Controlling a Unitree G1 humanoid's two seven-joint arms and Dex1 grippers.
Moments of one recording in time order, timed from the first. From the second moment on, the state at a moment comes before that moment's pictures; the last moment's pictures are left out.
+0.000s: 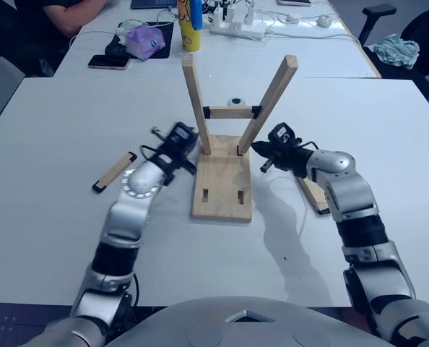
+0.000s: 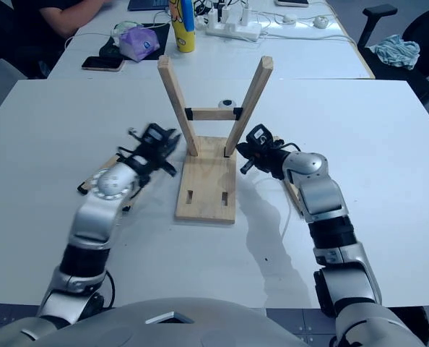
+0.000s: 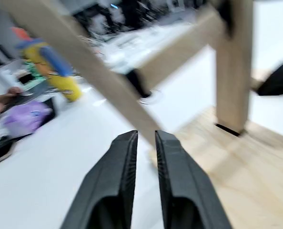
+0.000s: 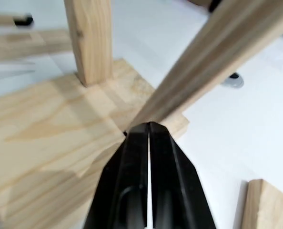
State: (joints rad) left arm -0.16 0.27 -0.07 -0.40 0.11 0.54 -0.41; right arm -0.33 -0.43 0.08 -0.03 0.11 0.52 0.72
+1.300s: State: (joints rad) left arm -0.18 0.69 0.16 0.49 -0.16 0.23 -0.89; right arm -0.25 -0.43 0.10 -0.09 0.25 0.62 0.74
